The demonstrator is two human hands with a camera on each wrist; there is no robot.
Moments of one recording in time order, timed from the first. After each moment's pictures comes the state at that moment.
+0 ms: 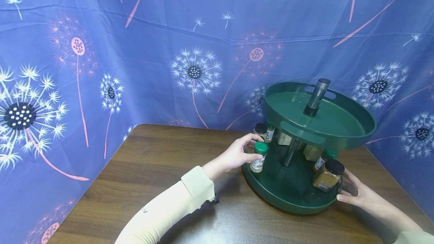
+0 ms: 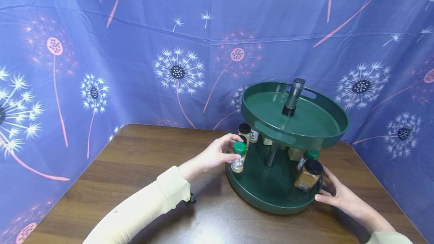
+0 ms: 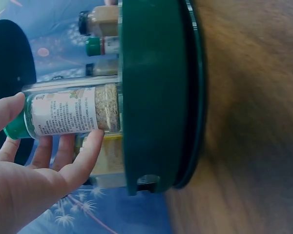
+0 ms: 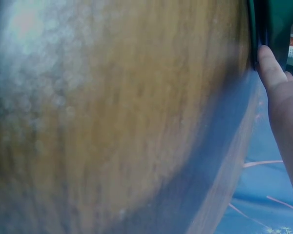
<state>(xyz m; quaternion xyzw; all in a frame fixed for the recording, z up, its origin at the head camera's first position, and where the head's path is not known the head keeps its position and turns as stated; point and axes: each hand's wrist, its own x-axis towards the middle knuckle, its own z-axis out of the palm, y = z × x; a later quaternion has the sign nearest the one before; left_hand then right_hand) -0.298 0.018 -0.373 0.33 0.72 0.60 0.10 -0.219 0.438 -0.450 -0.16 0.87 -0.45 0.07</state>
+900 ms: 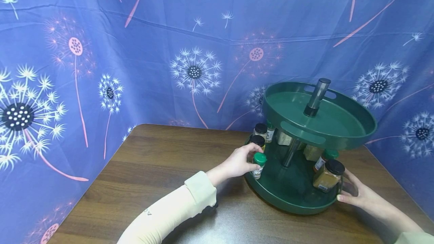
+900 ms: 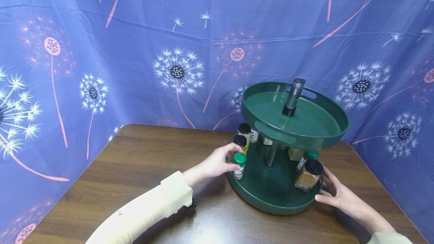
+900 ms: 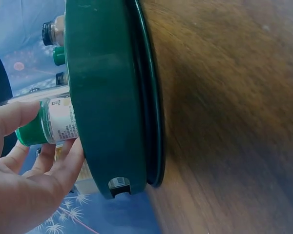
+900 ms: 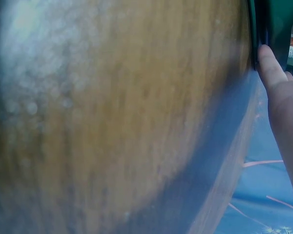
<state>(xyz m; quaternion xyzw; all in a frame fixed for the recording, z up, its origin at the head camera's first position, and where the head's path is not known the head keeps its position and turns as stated) -0.299 0.026 -0.398 0.35 0.81 0.46 0.03 -0.220 0.438 -0.449 -0.15 0.87 -0.46 0.08</state>
